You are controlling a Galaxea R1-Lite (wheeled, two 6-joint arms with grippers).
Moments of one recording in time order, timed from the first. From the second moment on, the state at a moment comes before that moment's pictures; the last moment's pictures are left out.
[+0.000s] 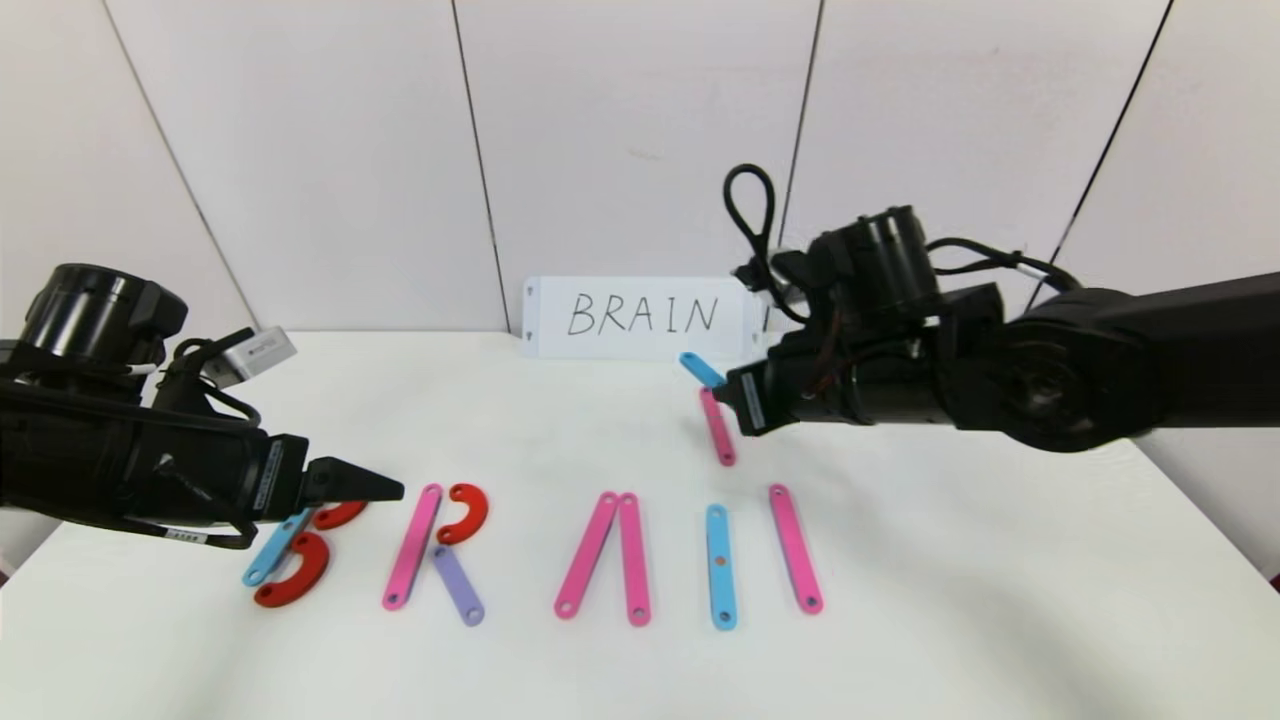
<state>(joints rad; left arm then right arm) 0.00 1.52 -0.95 0.32 -0.51 -0.03 0.56 1.89 -1.26 -0.04 0.05 0.07</state>
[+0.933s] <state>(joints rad) 0.00 1.52 -0.95 0.32 -0.51 -0.03 0.31 1.72 -0.65 -0.37 0.24 -0.11</state>
